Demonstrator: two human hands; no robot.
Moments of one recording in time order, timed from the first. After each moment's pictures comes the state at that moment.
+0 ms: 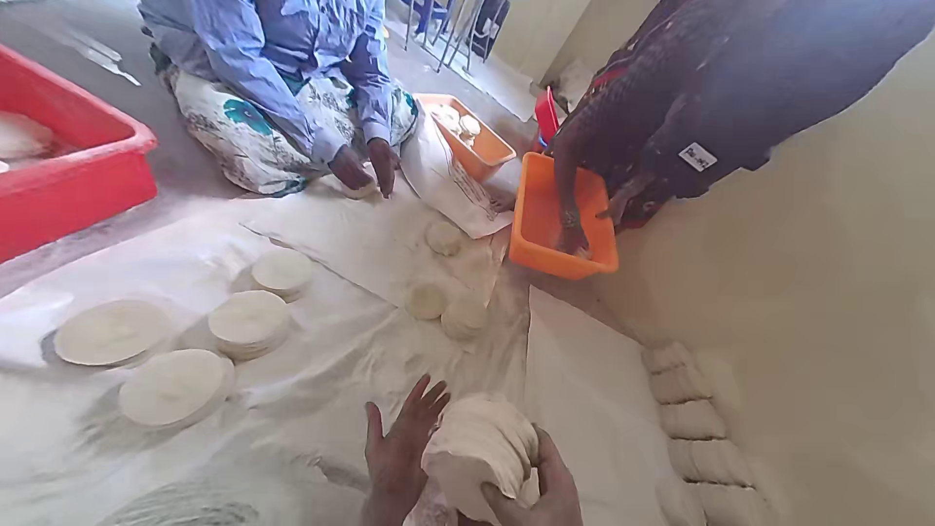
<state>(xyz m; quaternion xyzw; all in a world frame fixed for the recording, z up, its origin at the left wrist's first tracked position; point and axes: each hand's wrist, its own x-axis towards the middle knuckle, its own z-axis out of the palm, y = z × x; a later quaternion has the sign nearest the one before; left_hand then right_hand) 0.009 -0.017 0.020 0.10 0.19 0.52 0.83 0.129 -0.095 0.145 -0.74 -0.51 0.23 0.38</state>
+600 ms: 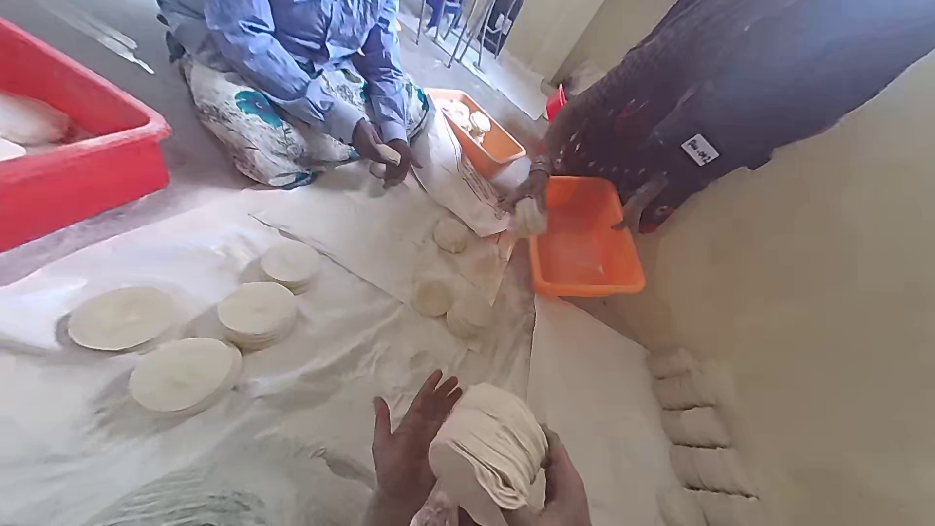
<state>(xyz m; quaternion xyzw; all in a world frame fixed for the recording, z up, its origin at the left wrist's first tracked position) 0.011 -0.016 0.031 0.08 0.16 0.53 0.83 0.132 -0.093 0.144 -0.71 -0.54 0.22 0.39</state>
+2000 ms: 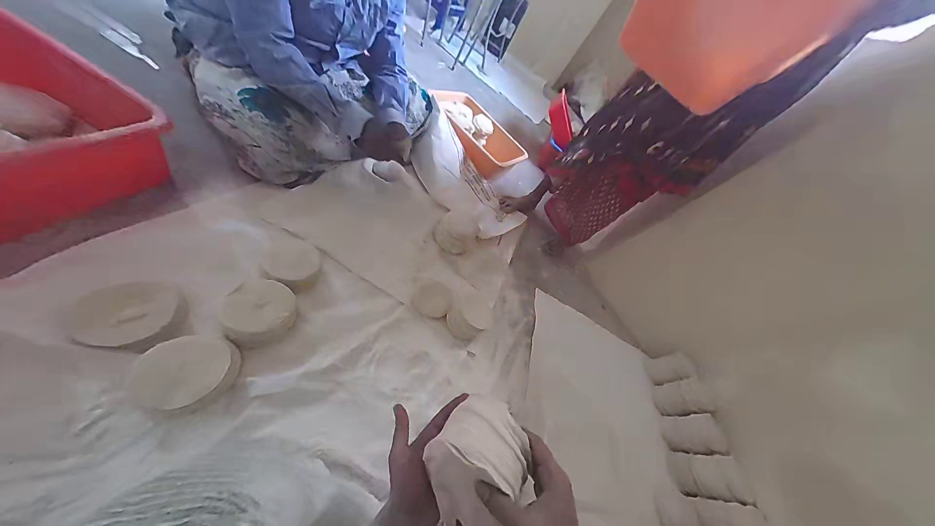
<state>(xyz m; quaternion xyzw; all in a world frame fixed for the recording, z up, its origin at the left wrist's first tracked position) 0.012 -0.021 0.050 0.01 0.16 0.46 0.87 0.125 -0.084 0.143 -0.73 -0.51 0.26 0.37</state>
